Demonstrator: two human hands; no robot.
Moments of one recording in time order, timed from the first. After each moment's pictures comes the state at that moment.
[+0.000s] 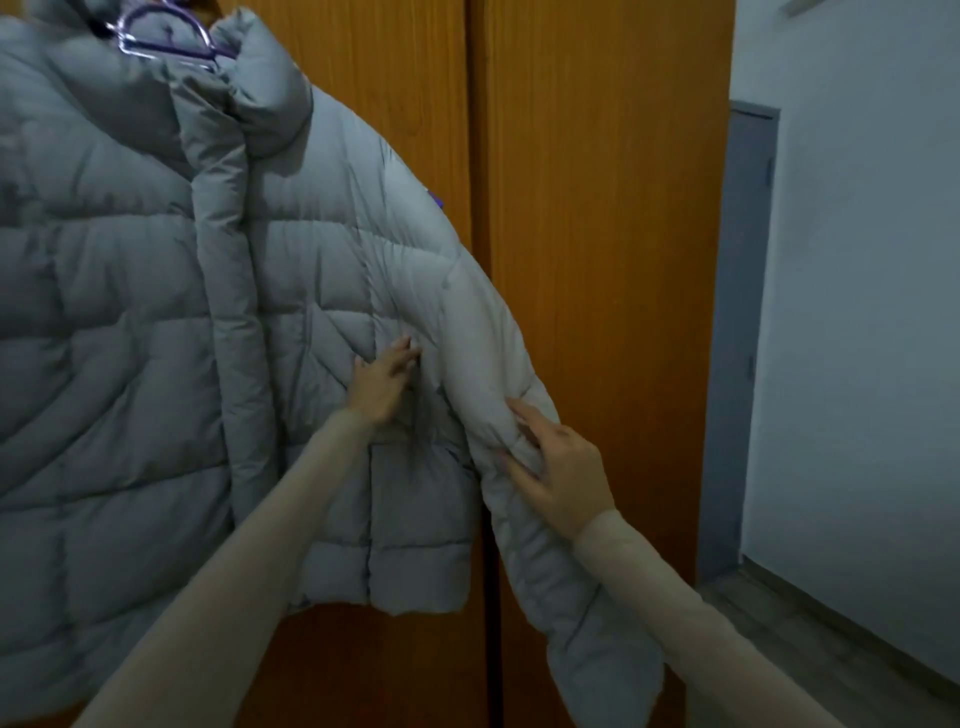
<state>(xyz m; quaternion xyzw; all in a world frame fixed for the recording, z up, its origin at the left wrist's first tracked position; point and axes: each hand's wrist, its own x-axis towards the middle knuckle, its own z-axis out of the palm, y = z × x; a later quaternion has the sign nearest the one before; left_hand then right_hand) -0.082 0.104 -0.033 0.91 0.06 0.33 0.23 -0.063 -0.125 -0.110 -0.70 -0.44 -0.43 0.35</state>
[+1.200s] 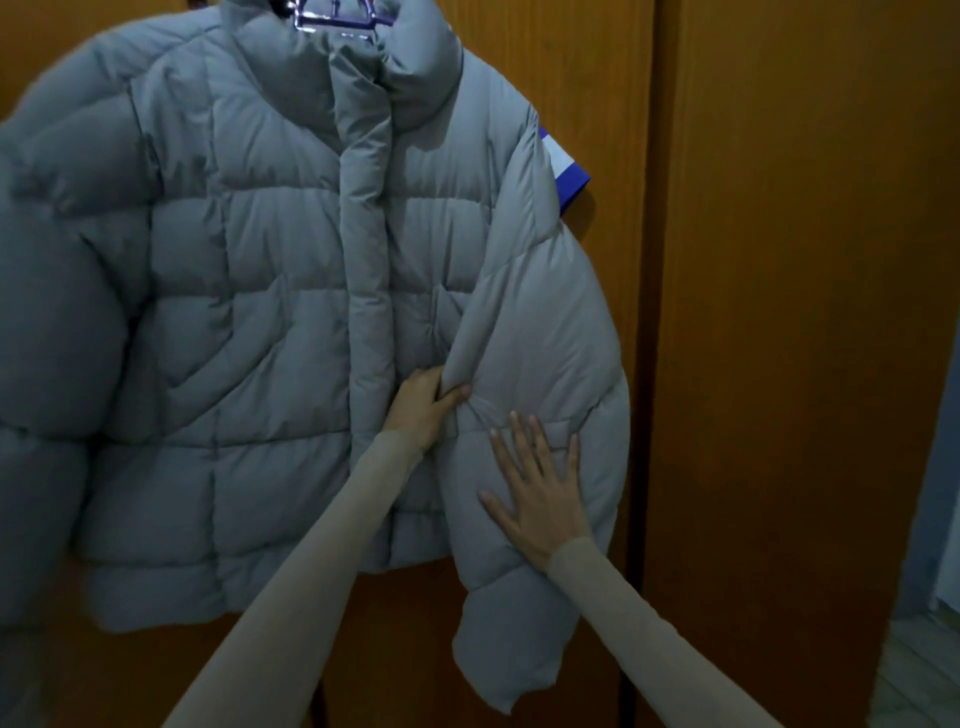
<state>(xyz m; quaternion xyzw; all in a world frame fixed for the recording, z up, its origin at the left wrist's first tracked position) -0.160 0.206 -0.078 0.87 0.12 0.39 0.26 -0.074 0.065 -0.193 -0.80 -0.43 -0.40 0.14</state>
